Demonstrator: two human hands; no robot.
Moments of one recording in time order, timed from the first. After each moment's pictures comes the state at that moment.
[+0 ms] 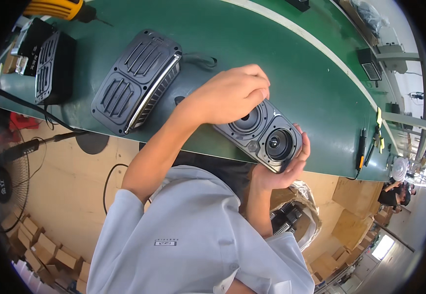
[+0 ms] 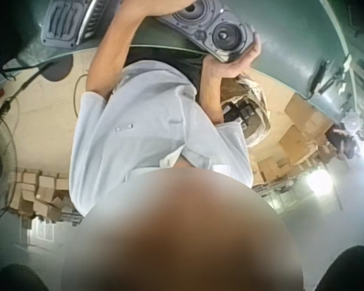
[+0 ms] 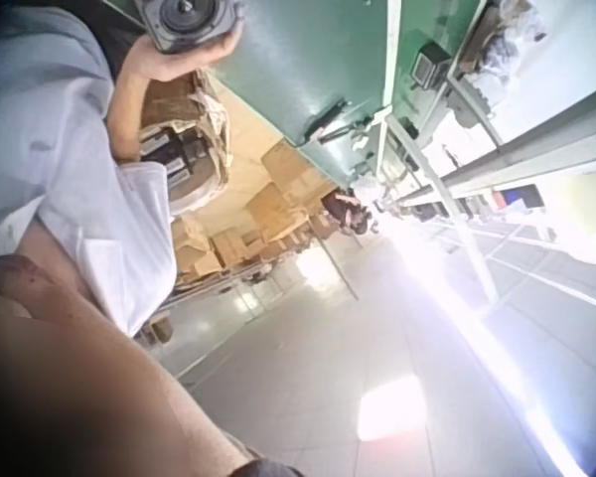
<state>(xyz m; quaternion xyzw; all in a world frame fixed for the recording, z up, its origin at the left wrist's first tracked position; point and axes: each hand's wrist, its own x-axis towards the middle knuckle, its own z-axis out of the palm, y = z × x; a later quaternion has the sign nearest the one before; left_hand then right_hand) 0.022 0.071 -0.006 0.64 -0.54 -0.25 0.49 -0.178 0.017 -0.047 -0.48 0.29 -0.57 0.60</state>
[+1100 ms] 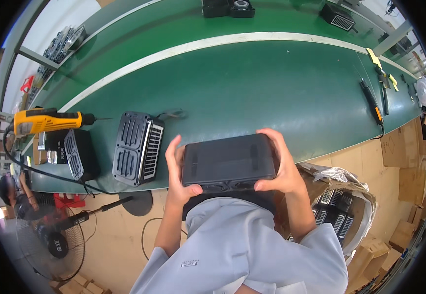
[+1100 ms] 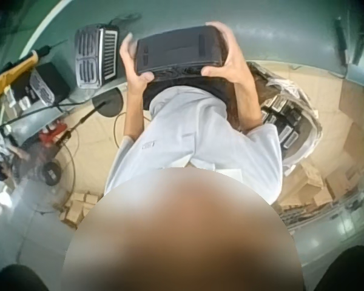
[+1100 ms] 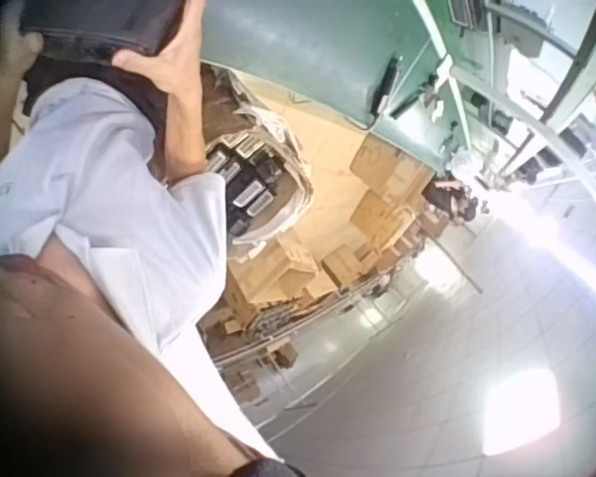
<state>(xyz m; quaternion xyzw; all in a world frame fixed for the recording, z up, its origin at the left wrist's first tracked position) -0.048 0.164 -0.042 0.57 -0.33 -0.22 0.72 -0.237 -0.033 -0.025 -0.66 0.14 -0.21 0.70</state>
